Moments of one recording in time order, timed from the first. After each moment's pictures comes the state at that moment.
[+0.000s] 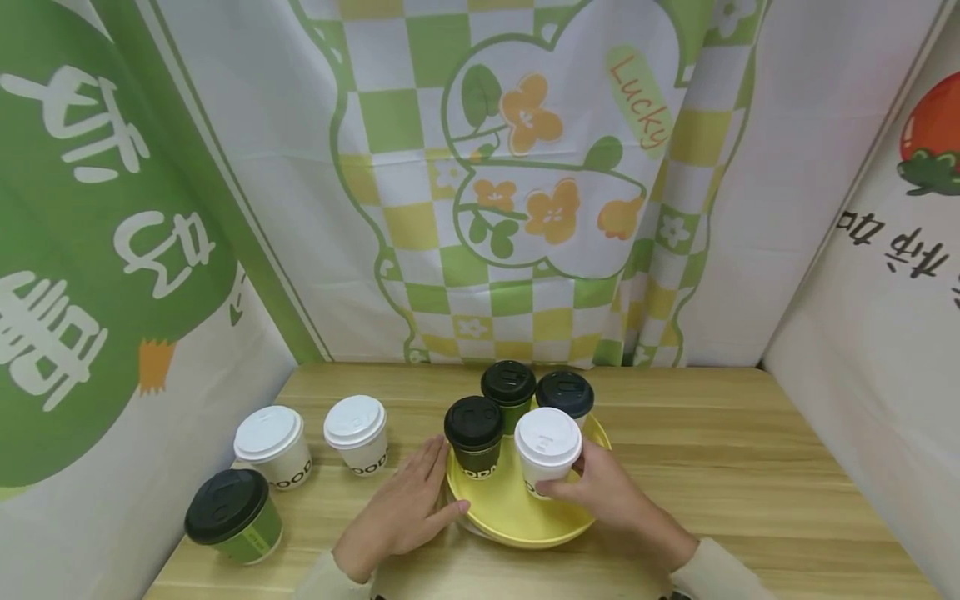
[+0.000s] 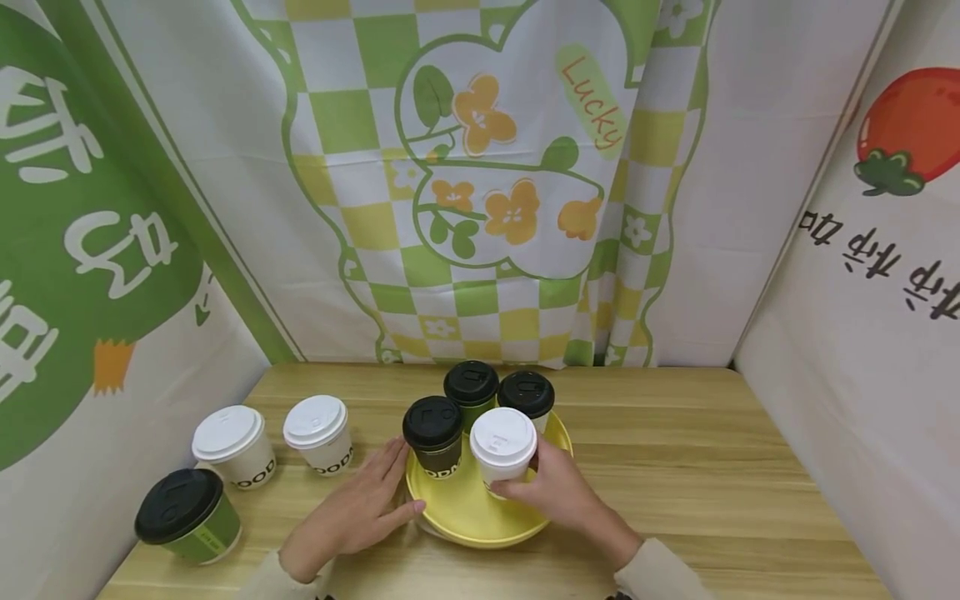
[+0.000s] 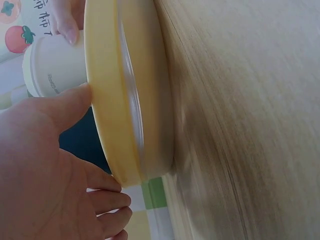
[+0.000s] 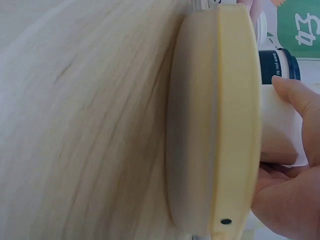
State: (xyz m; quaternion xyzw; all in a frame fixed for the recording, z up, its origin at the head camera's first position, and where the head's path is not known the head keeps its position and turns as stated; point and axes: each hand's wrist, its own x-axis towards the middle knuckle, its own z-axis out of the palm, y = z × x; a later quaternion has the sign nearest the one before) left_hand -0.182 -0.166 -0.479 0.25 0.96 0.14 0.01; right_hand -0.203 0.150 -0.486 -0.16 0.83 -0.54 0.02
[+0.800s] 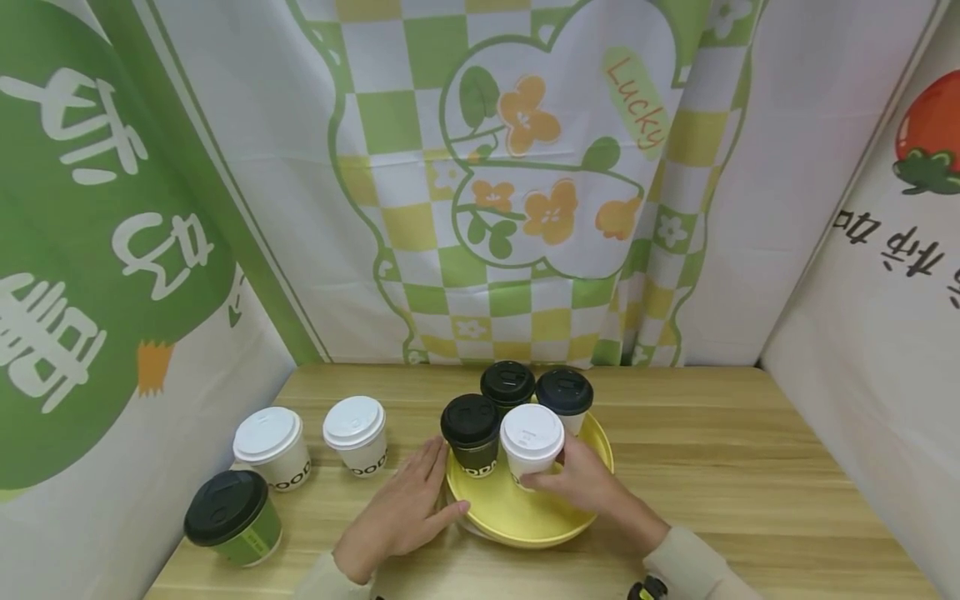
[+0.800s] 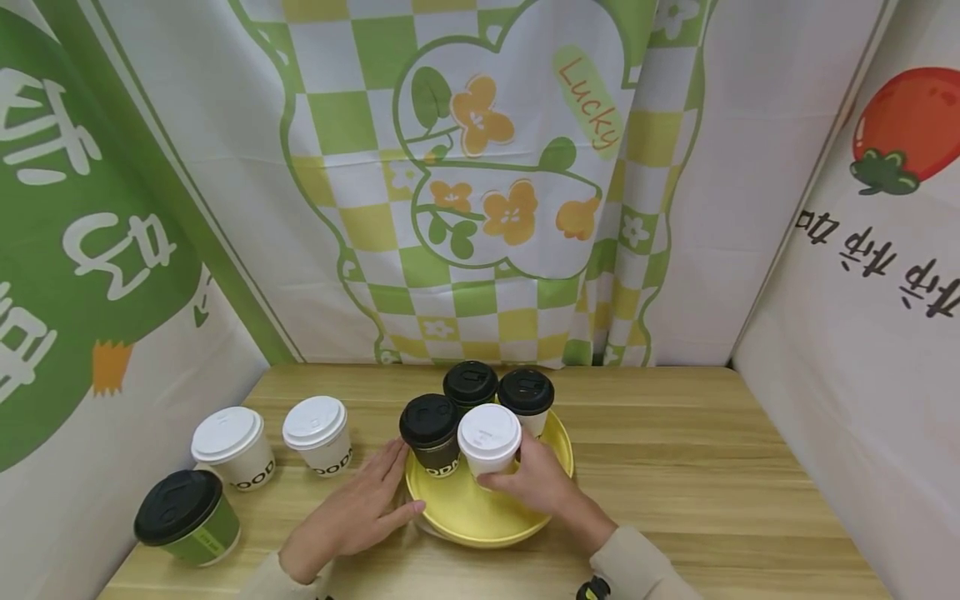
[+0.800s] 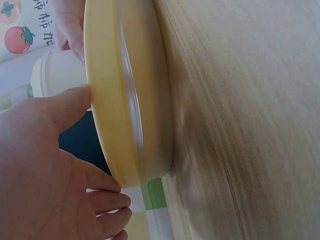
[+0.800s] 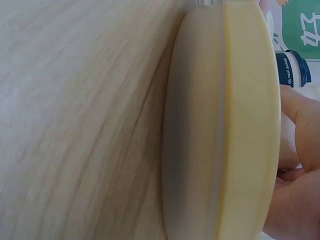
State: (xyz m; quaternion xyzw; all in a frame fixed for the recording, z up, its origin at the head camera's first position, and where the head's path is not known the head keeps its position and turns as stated) left_hand -0.182 -0.165 -0.480 0.25 0.96 0.14 0.00; right_hand -0.220 0.130 -0.493 -0.18 0.84 -0.51 0.00
